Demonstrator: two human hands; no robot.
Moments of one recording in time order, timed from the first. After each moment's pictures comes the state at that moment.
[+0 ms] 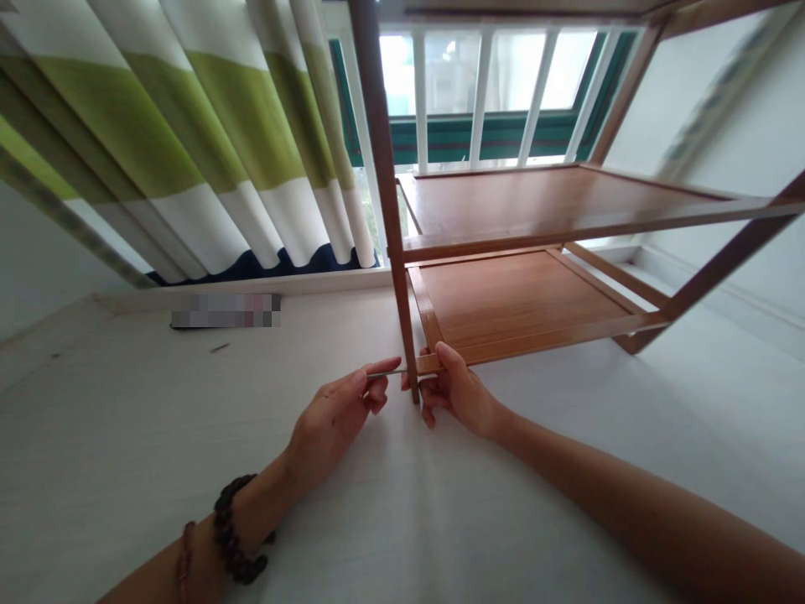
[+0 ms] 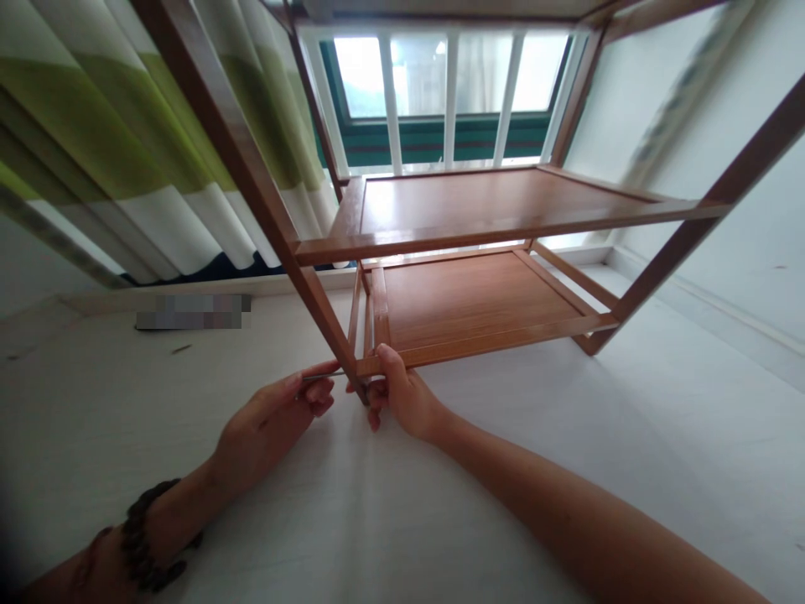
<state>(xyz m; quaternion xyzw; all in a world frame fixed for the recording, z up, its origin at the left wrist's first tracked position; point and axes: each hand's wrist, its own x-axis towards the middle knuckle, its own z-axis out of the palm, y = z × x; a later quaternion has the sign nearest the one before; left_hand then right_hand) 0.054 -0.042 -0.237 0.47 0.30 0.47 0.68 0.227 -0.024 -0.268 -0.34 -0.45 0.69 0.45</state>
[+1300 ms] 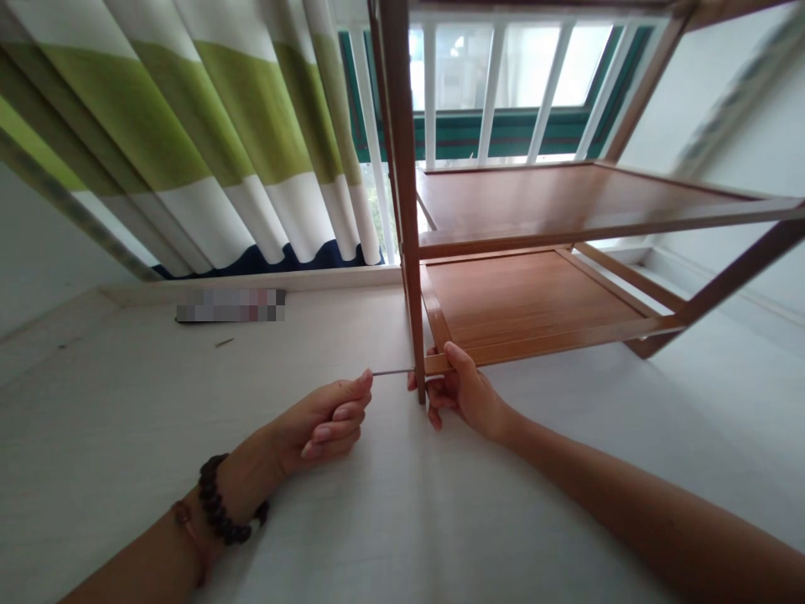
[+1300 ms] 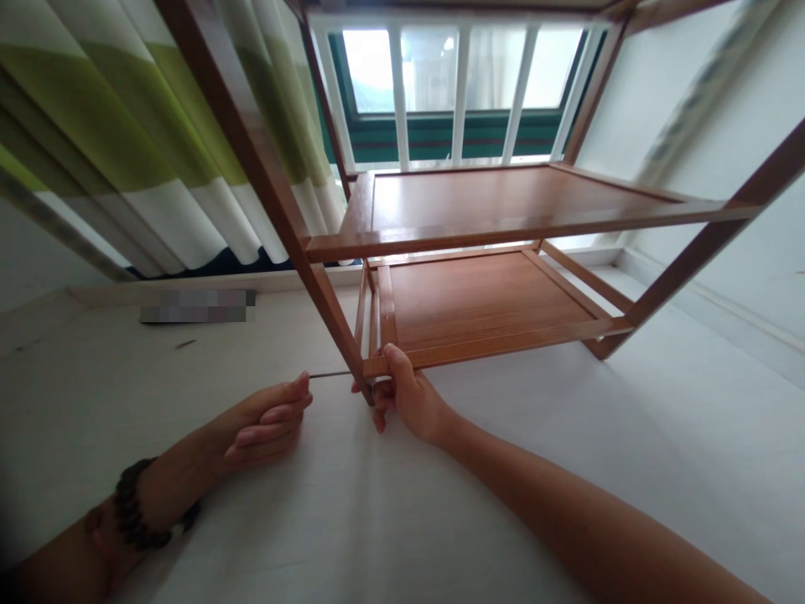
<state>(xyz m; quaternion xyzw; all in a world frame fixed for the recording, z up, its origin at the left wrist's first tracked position) 0.022 -0.025 -0.236 0.31 0.30 0.19 0.88 0.227 -0.026 -0.264 -0.31 -0.44 0.70 0.47</state>
